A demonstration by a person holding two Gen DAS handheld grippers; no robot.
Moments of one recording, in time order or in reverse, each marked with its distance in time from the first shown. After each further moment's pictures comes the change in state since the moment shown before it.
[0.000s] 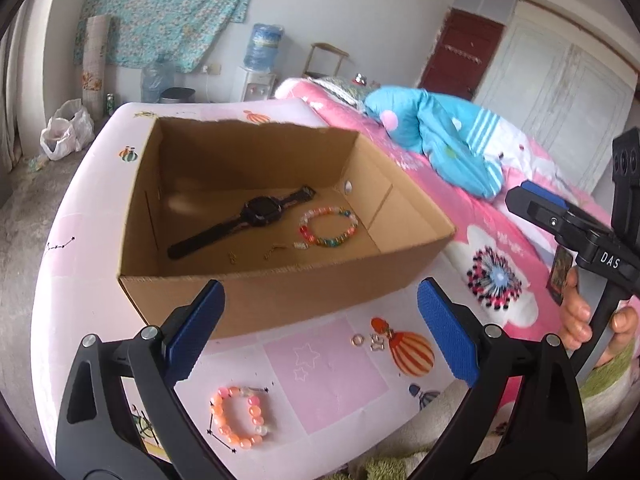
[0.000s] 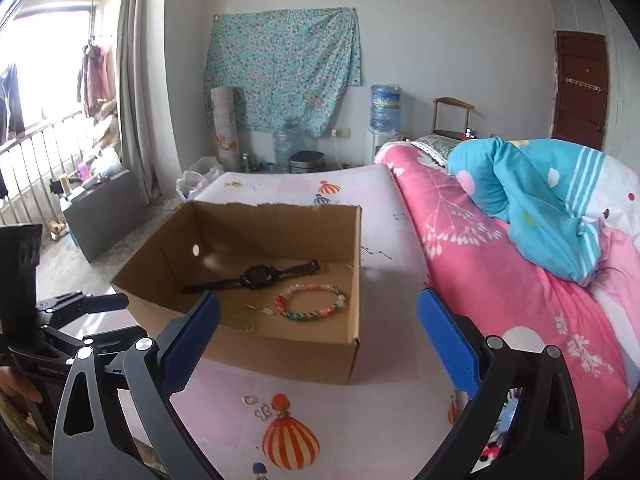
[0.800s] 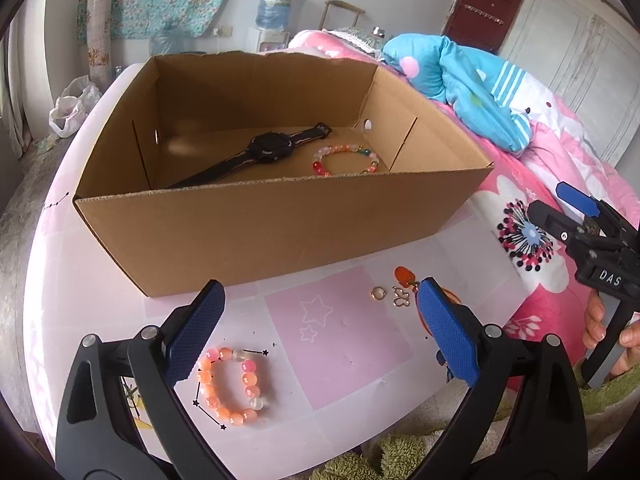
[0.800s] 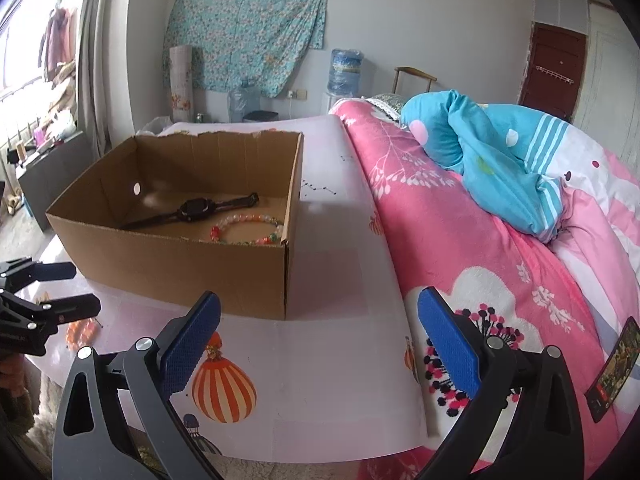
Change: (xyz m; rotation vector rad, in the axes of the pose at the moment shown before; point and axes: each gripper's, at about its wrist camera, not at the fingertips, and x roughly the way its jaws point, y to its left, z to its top) left arm 0.036 -0.003 -0.029 -0.008 0.158 0.090; right arm 0.021 -0.020 -0.055 -0.017 0.129 -0.173
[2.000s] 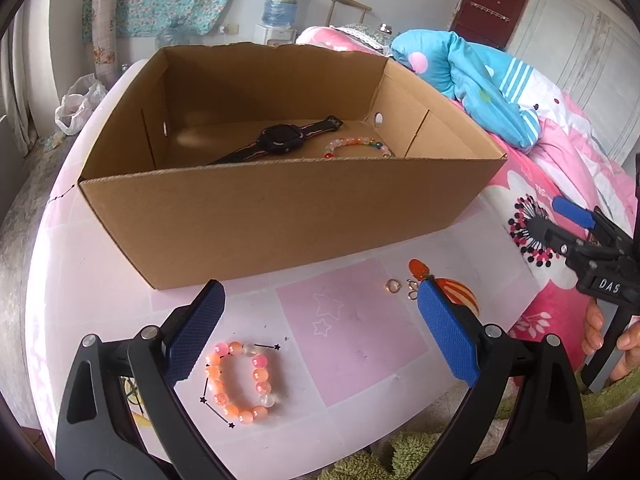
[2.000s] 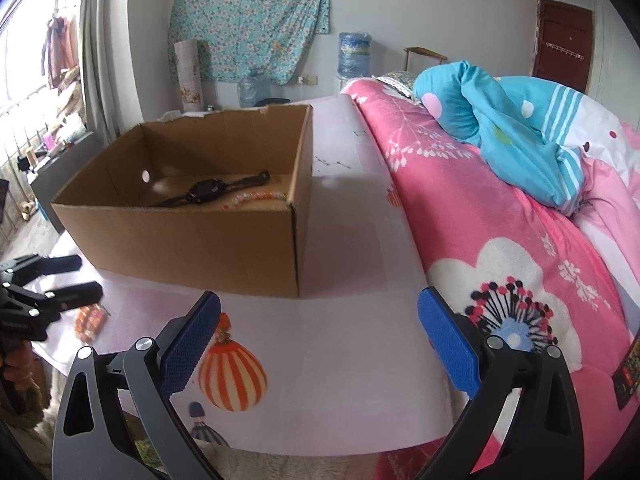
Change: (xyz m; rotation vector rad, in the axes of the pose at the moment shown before) left arm 0.005 0.002 -0.007 -0.006 0.000 0.032; right arm 0.018 -0.007 -0.020 0.048 0.056 0.066
